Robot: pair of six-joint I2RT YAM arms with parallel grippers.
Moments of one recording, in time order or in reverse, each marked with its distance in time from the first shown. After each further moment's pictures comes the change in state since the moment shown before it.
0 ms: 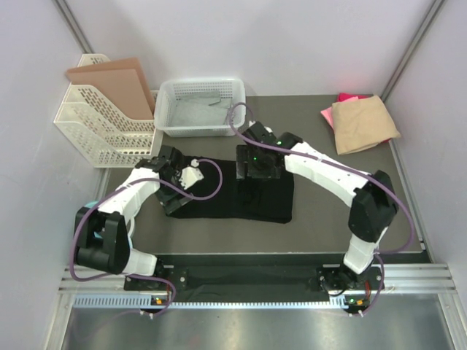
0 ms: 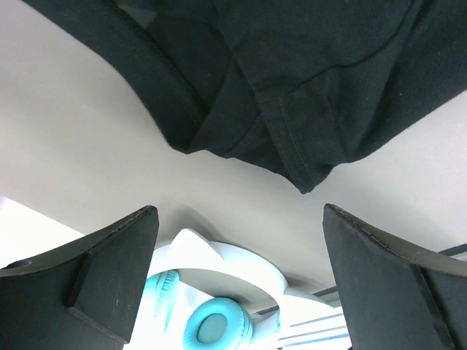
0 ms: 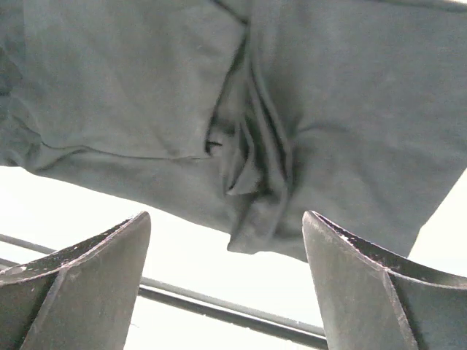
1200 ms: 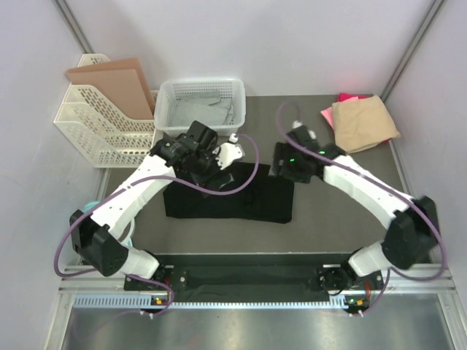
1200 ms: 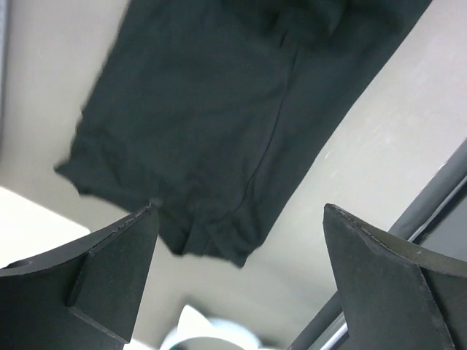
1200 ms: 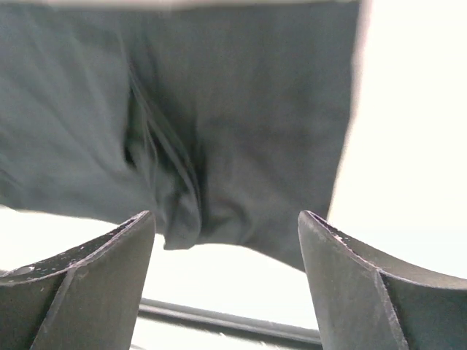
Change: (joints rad) left arm -0.362 0.018 0.456 -0.177 0.201 -0.222; right arm -0.175 -0.296 -0.345 0.112 0.009 0.035
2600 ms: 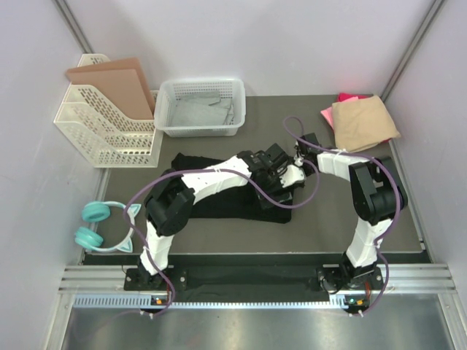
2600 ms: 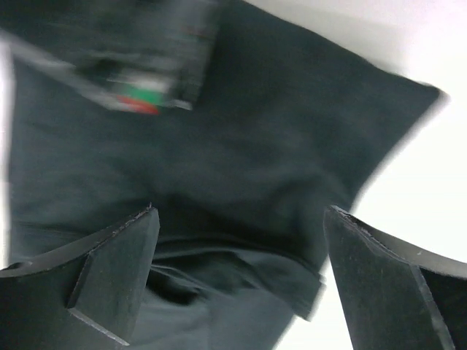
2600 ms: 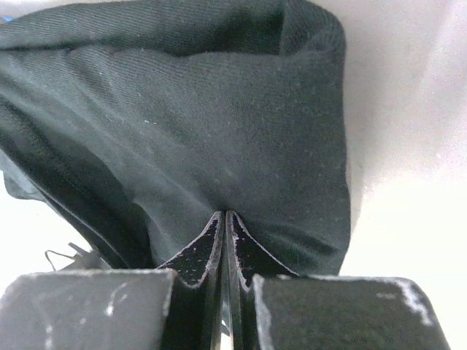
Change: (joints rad) left arm -0.351 0.573 0.205 0.312 0.009 -0.139; right arm -0.310 0.364 -0.133 0.311 -0.536 -0.050
